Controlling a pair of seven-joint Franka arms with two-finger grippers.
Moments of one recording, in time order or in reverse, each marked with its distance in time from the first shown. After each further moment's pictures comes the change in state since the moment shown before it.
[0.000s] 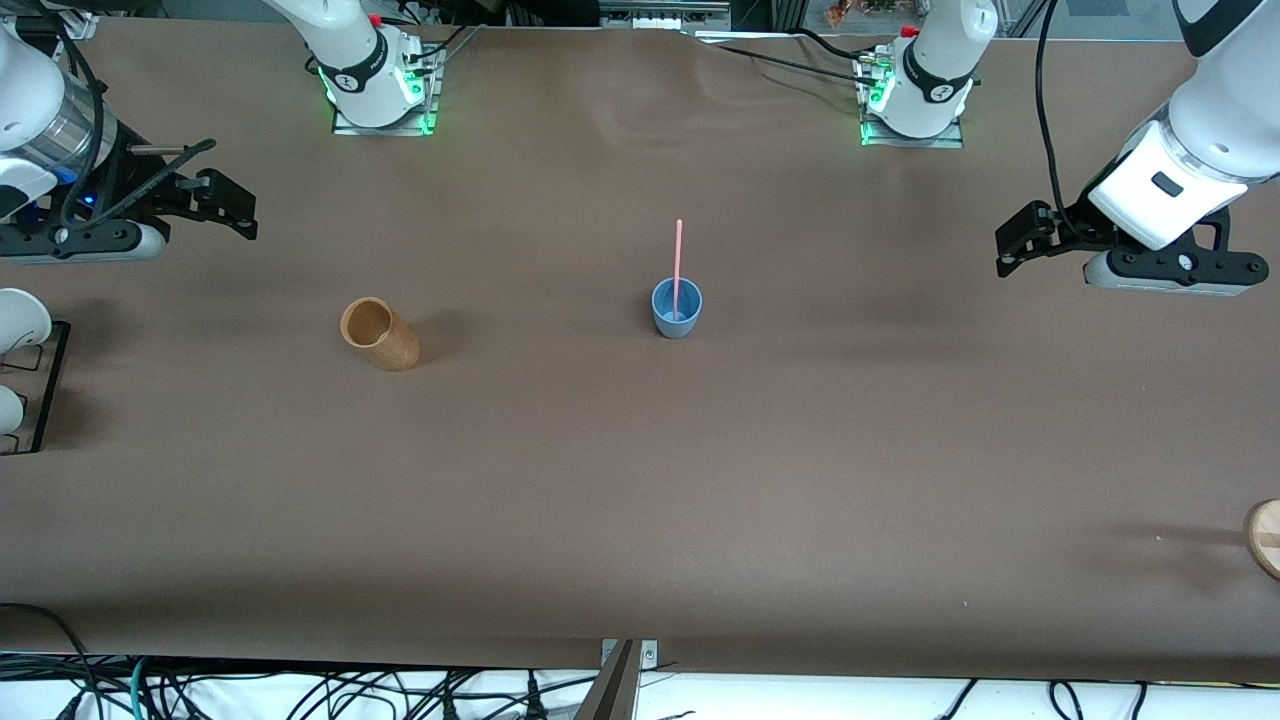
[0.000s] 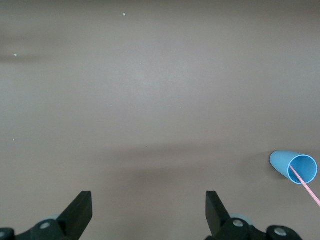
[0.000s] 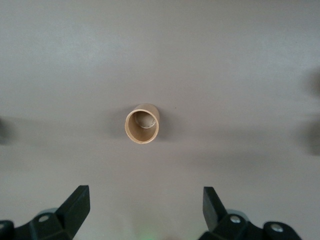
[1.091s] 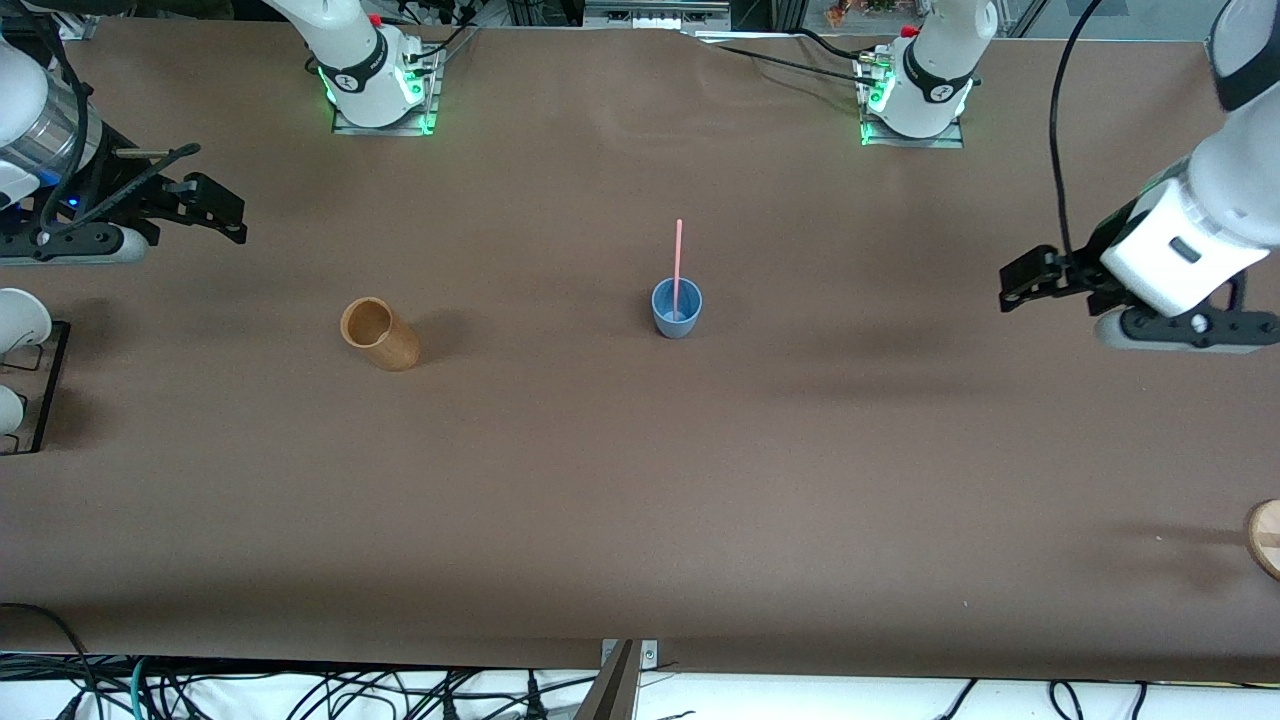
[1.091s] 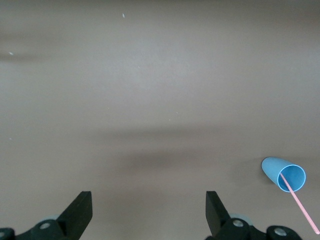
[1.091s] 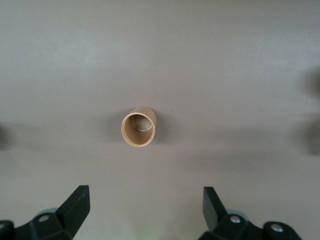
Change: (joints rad) left arm 0.322 0.216 -0.394 0.311 0.100 -0.165 -0.093; right arm -0.015 0.000 -0.001 0.000 0.000 0.011 0.000
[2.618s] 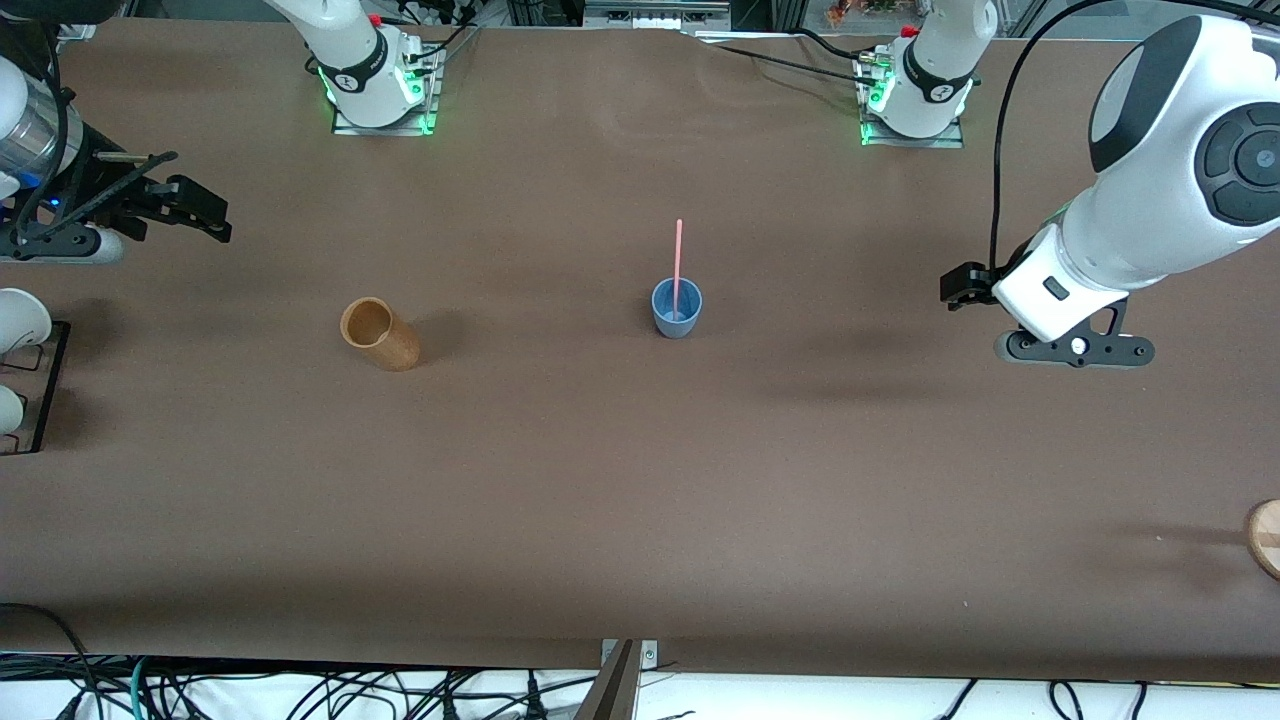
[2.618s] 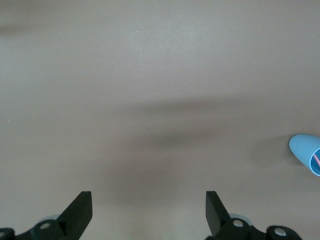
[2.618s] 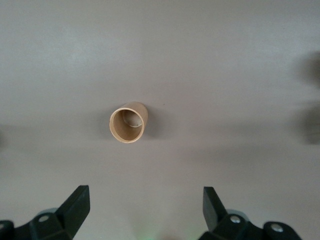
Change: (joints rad) left arm -0.013 0.066 -0.087 -0.110 0.103 -0.013 -0.057; right arm -0.025 -0.028 -0.021 -0.061 0.001 0.016 0.000
